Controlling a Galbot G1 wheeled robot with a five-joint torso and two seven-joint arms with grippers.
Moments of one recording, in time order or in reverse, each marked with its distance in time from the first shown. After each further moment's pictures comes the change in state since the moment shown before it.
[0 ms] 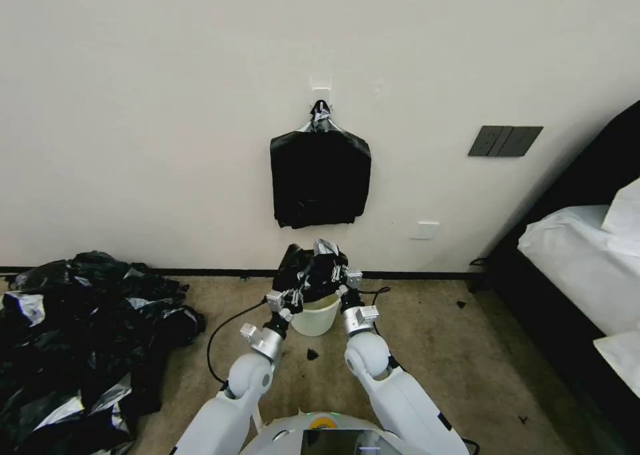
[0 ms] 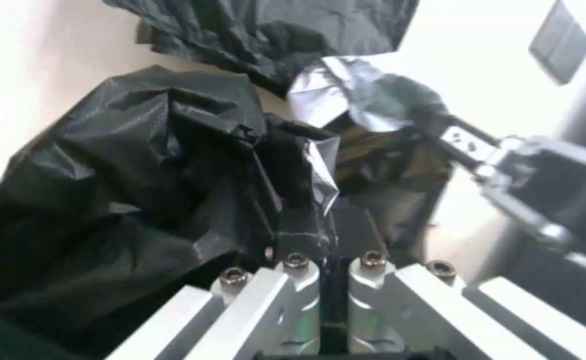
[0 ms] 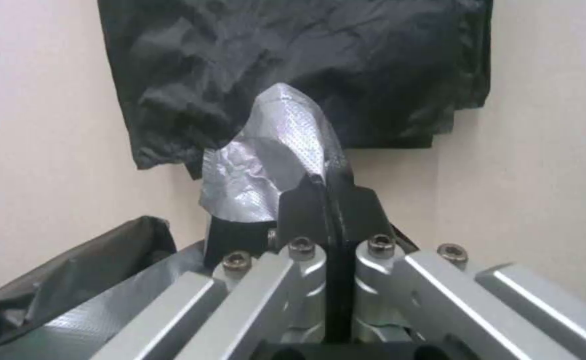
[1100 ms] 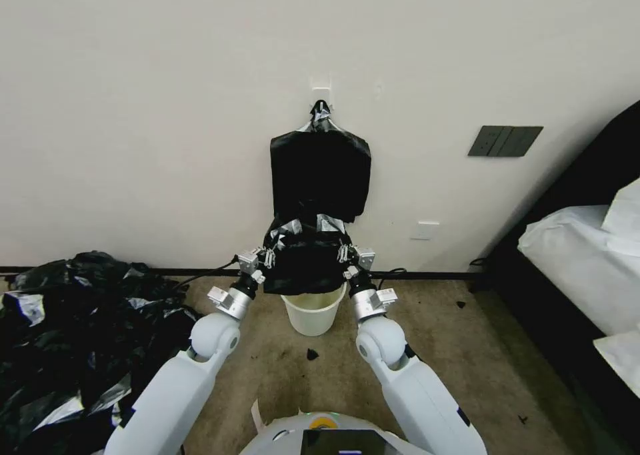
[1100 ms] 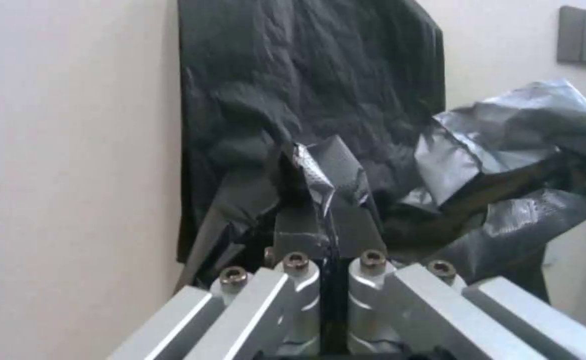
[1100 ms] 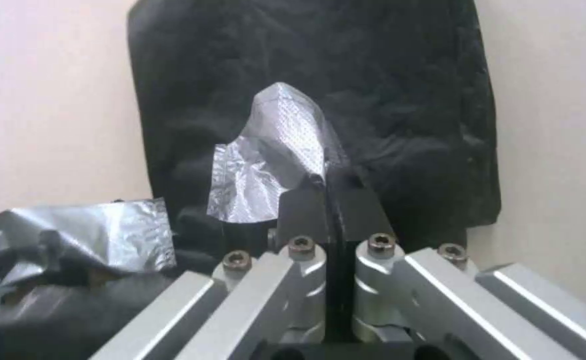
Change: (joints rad) left arm -0.153 0.185 -0.102 -0.116 0.193 0.034 -0.109; right arm 0.034 -0.027 0.051 0.160 0.072 -0.080 -0.055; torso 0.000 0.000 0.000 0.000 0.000
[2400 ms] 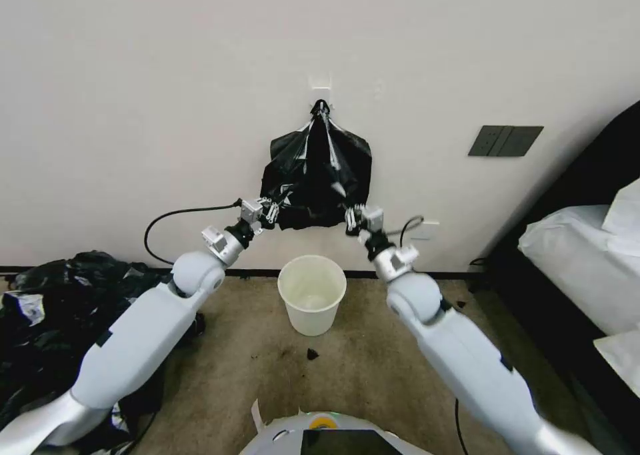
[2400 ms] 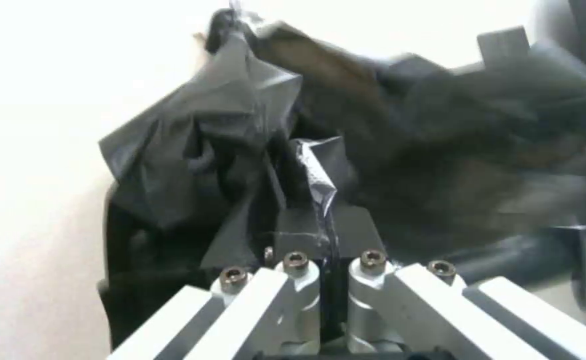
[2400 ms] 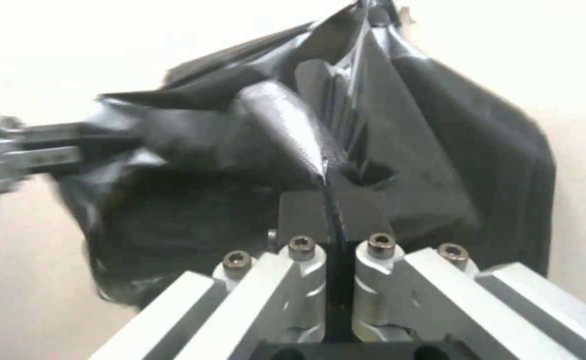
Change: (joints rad) left arm -0.397 0.250 0.125 -0.002 -0.089 0.107 0.070; right arm 0.213 -0.284 -0.009 0.127 0.077 -0.129 -0.123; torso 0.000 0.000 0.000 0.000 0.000
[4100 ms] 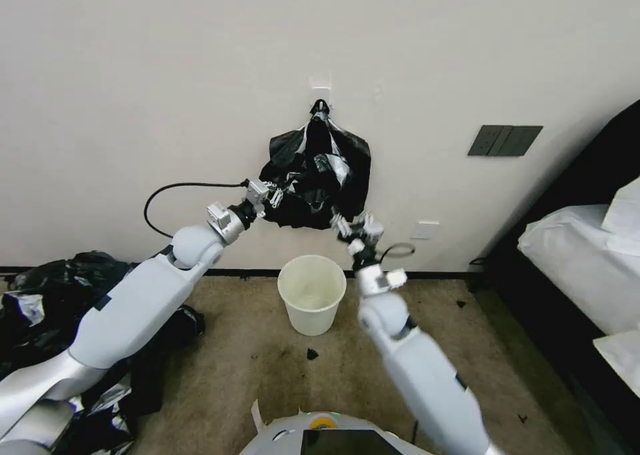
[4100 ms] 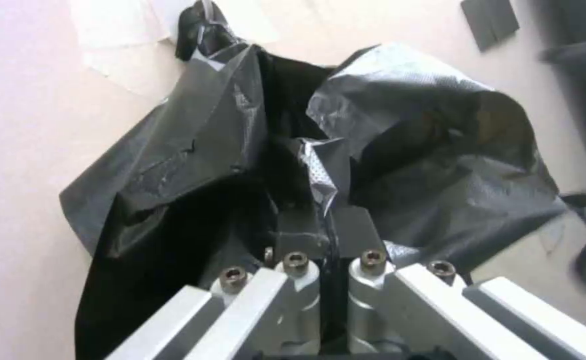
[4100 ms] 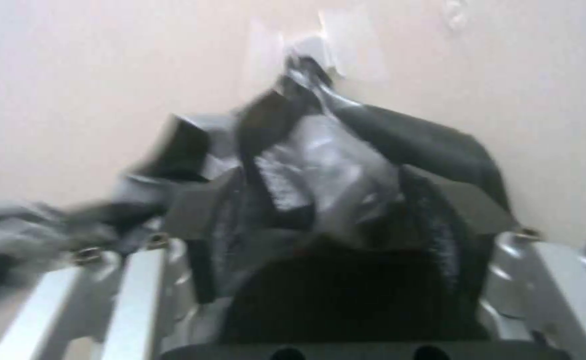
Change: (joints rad) left arm -0.278 0.060 0.182 0.126 -0.011 0.030 0.059; right arm 0.031 0.189 0.011 -0.169 -0.050 0.224 0.055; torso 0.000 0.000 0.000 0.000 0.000
